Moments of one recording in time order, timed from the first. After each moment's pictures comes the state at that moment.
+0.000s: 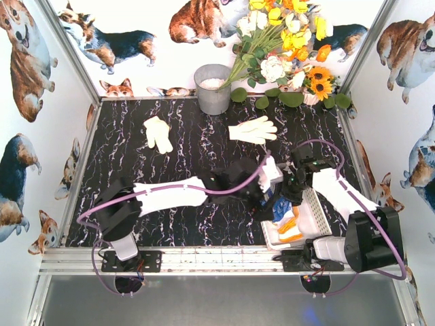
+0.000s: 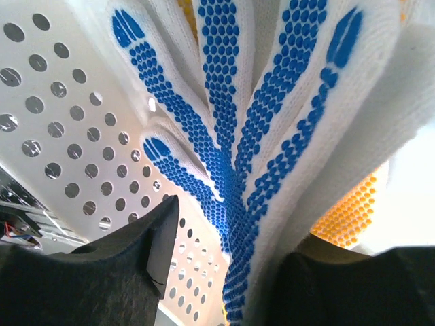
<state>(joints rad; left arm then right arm) -1.11 1.75 1.23 -0.08 0.41 -0.20 0.18 1.27 0.76 -0.81 -0.29 0.47</state>
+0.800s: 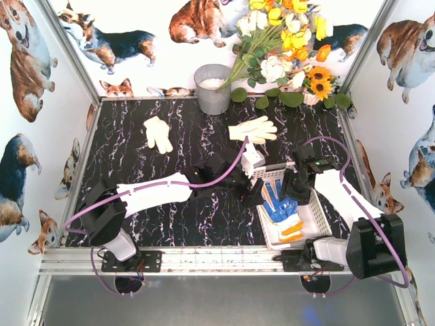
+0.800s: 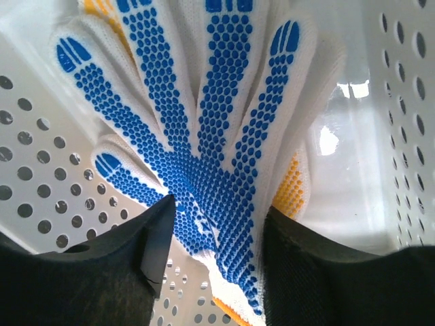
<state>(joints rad) -0.99 1.61 1.10 -0.03 0.33 -0.25 0.18 1.21 0.79 -0.88 -0.09 0.47</state>
